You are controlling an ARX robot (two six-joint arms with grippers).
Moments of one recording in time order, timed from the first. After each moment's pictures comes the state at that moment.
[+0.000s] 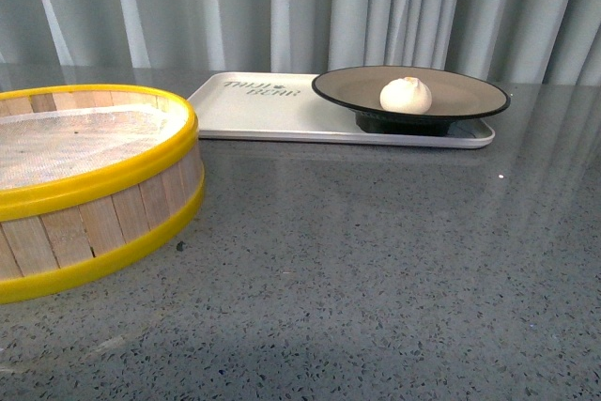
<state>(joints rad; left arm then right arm) 0.00 0.00 0.03 0.00 0.00 0.00 -0.62 1.19 0.76 0.48 -0.25 0.21</state>
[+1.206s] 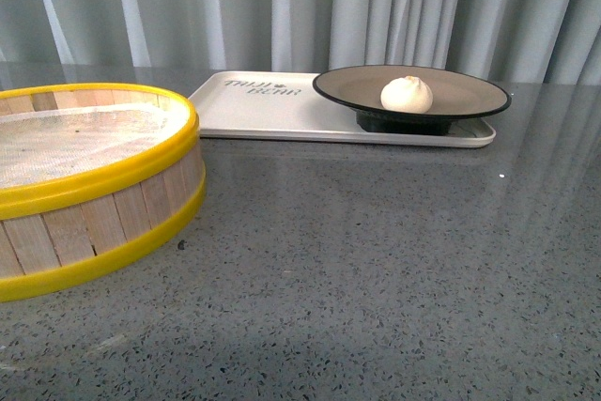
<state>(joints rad) 0.00 0.00 0.03 0.00 0.00 0.00 0.00 0.31 0.03 0.28 0.00 0.00</state>
